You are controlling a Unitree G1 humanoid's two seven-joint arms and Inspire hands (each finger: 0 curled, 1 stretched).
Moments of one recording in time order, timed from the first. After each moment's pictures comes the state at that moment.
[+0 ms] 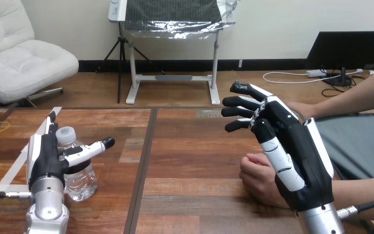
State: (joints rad) left arm -0.24 0.25 0.12 0.42 0.17 0.17 0.17; right arm 0.12 -0.08 0.03 0.04 0.14 -0.63 0.31
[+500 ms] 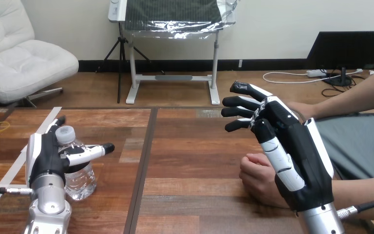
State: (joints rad) left arm -0.25 0.25 0.09 0.35 0.20 0.30 0.19; right arm 0.12 -0.08 0.03 0.04 0.15 -0.63 0.31
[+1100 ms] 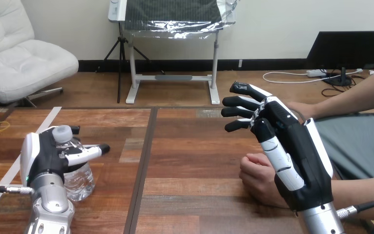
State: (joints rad) left arm -0.25 0.25 0.08 0.32 0.25 0.35 0.25; right arm 0.12 -0.08 0.03 0.04 0.14 -0.61 0.31
